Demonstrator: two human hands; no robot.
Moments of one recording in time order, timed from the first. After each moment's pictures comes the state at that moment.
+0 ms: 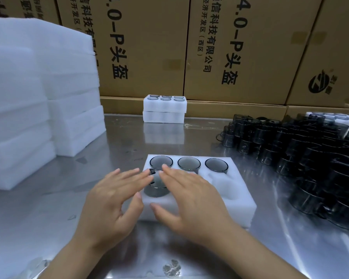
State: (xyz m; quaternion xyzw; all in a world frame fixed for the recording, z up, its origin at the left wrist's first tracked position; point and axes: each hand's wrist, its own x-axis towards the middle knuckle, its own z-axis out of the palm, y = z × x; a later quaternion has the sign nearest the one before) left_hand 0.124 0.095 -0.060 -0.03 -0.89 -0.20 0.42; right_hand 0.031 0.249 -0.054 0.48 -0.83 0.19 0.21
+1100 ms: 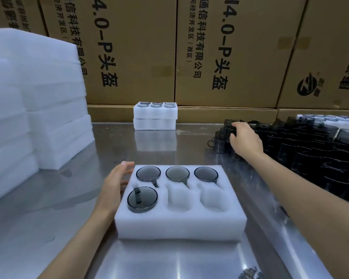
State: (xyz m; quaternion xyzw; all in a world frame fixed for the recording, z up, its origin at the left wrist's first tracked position) left_hand 0.035 0.074 -0.072 0.20 -0.66 -0.67 0.29; right_hand -0.204 0.301 -0.007 0.15 -0.94 0.25 0.20
